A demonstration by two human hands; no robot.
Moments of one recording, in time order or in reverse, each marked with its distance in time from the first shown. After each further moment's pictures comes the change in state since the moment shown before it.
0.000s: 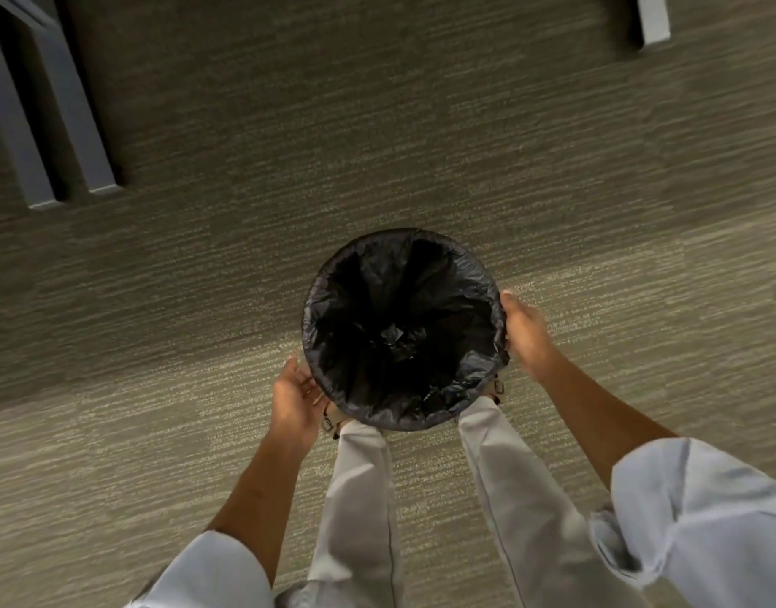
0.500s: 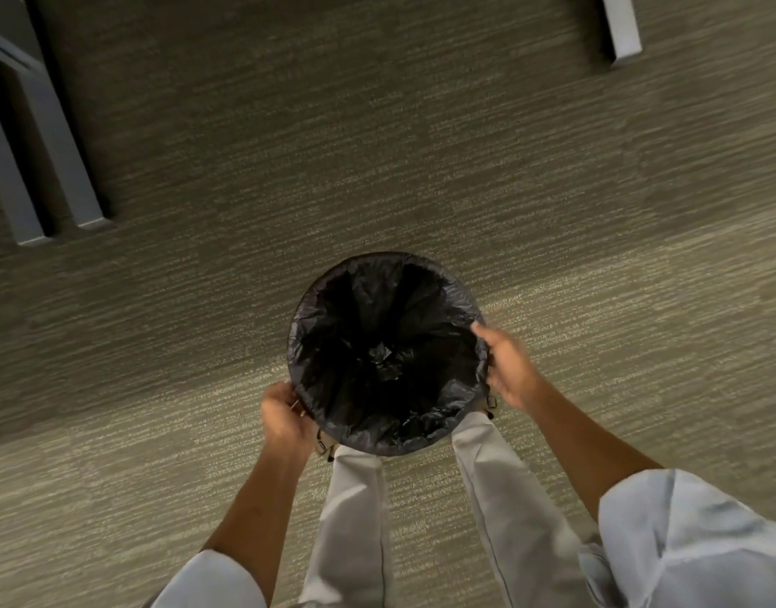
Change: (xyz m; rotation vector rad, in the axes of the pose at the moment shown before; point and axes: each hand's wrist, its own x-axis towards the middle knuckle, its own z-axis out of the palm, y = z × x) left_hand -0.002 0.010 0.030 -0.136 0.089 0.086; right_hand -0.016 -0.003 -0.005 0.251 -0.287 0.118
